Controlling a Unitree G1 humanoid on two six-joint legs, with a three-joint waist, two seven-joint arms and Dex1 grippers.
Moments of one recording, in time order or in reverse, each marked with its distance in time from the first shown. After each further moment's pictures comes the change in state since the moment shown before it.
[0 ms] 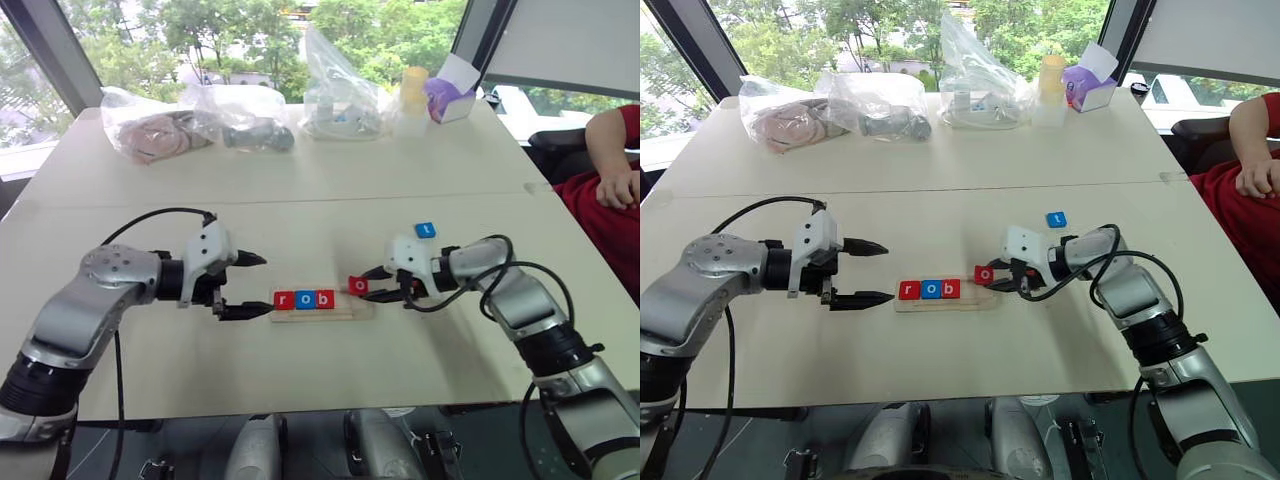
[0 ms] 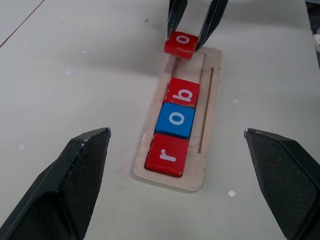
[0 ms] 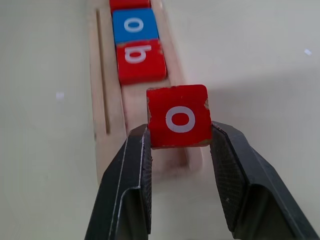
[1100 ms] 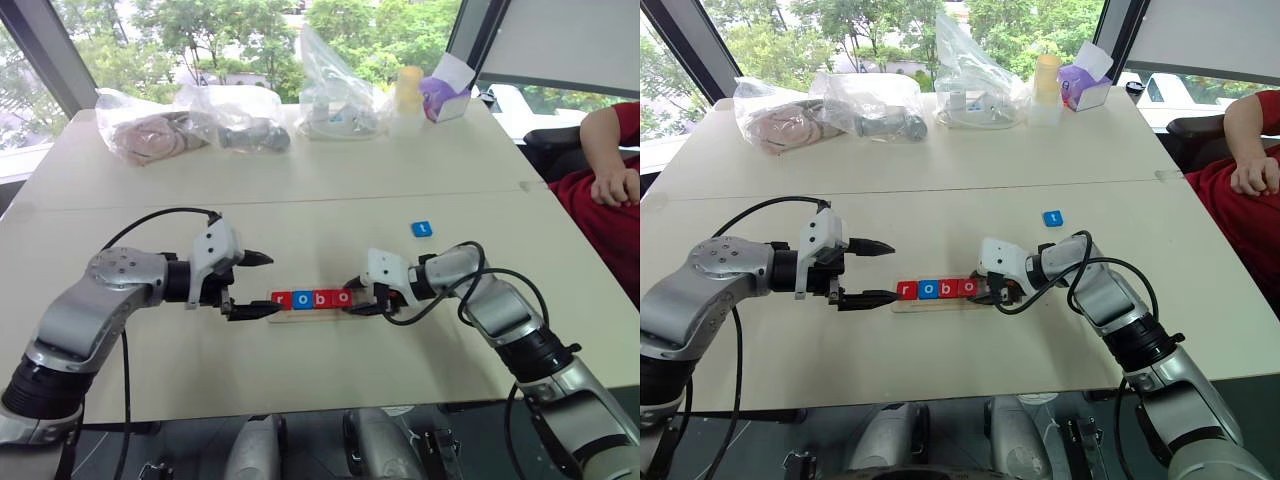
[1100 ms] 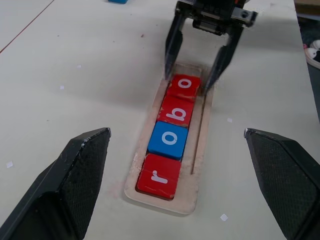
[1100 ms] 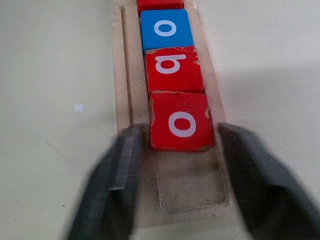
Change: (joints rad) left arm -0.006 -0.021 0.000 -0.045 -0.043 0.053 0.055; right arm -0.001 0.003 0.075 -0.028 -0.060 -0.014 -0.015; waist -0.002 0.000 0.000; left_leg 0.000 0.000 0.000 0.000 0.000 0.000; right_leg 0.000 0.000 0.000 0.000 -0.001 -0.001
